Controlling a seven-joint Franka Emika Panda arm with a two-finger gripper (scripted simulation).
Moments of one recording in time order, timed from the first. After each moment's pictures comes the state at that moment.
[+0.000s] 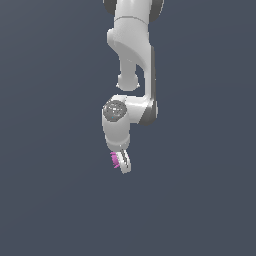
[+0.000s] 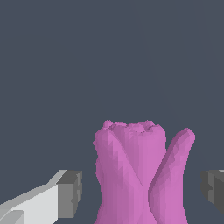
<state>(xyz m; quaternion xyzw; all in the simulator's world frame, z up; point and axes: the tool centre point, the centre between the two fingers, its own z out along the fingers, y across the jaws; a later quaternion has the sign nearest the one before) 0.033 -0.038 0.065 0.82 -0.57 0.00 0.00</state>
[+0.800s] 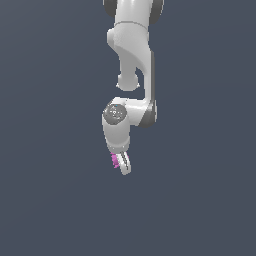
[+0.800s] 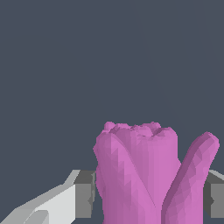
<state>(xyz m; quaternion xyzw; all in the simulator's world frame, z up) 0.034 -0.038 0.053 0.82 -0.57 0.00 0.00</state>
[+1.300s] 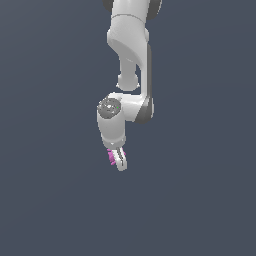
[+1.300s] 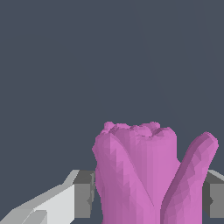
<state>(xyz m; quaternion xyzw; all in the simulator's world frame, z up) 0.025 -0.053 0.068 0.82 -0.57 0.00 0.00</state>
